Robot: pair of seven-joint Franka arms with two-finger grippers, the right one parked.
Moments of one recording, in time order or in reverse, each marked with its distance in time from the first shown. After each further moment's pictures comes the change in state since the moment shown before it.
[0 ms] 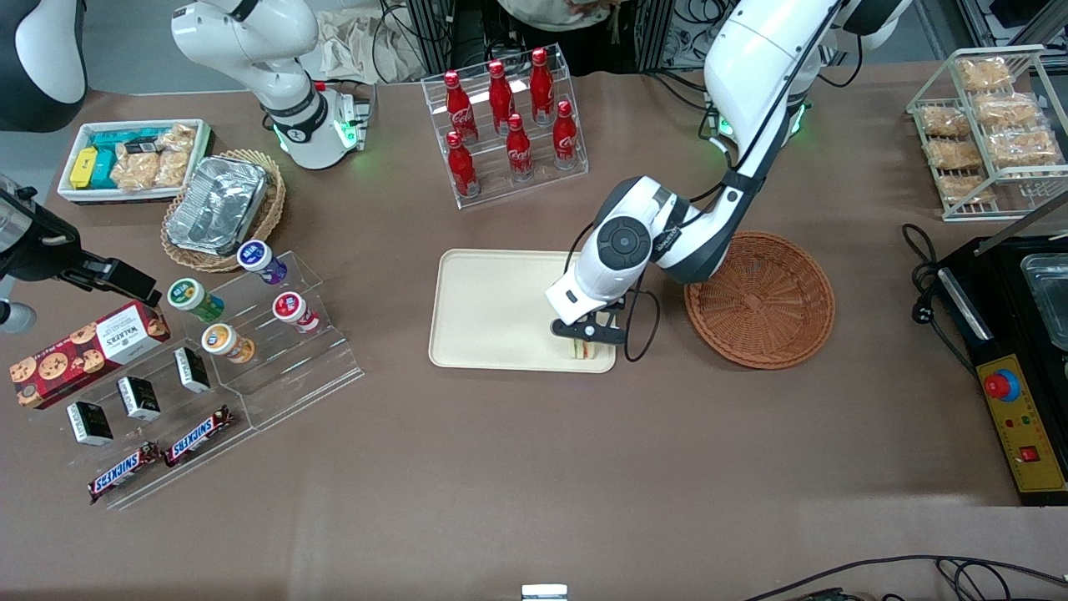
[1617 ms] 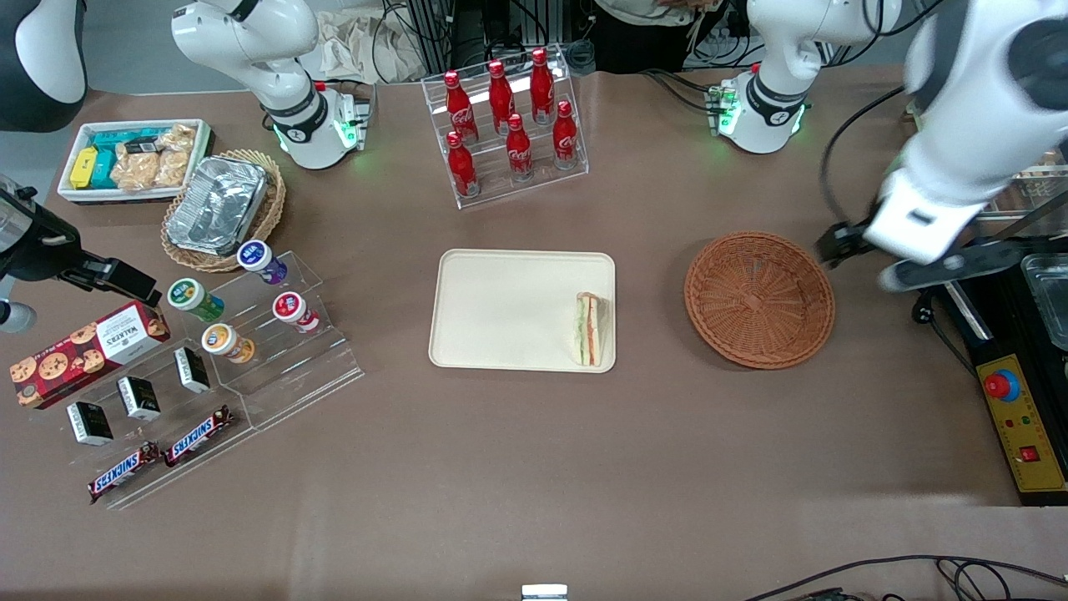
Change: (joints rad) arm 0.312 -0.593 0.239 0.030 0.178 -0.667 0.190
